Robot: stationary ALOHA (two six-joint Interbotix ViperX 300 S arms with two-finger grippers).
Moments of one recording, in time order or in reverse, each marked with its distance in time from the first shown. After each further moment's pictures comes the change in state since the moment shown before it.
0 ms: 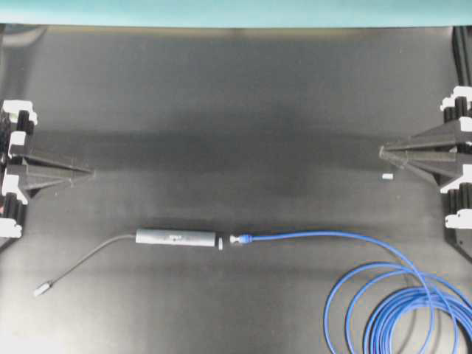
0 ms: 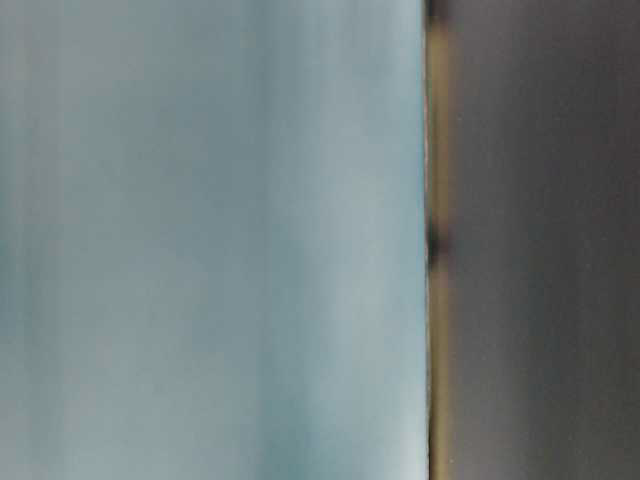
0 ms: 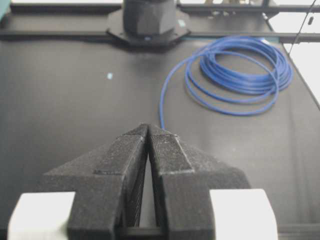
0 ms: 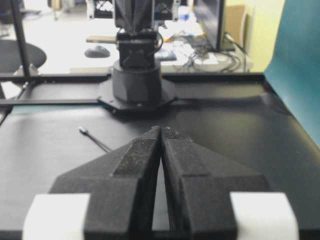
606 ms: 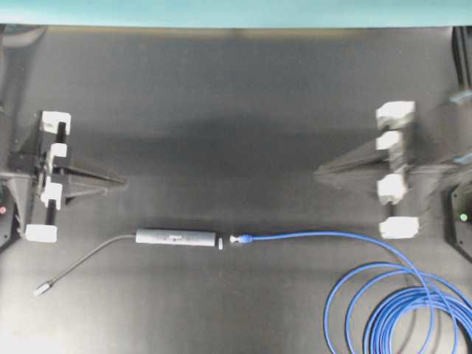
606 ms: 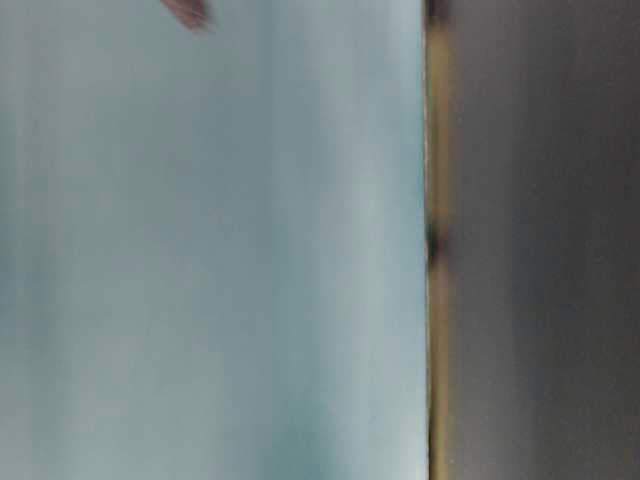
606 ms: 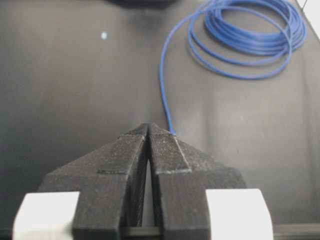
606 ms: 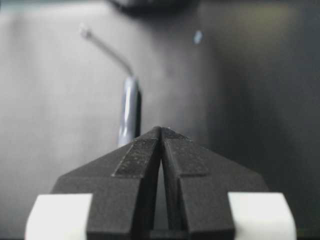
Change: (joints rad) left arm -0.003 0.238 -0.031 0.038 -0.055 -0.031; right arm 0.049 0.425 -0.189 0.031 0.163 0.012
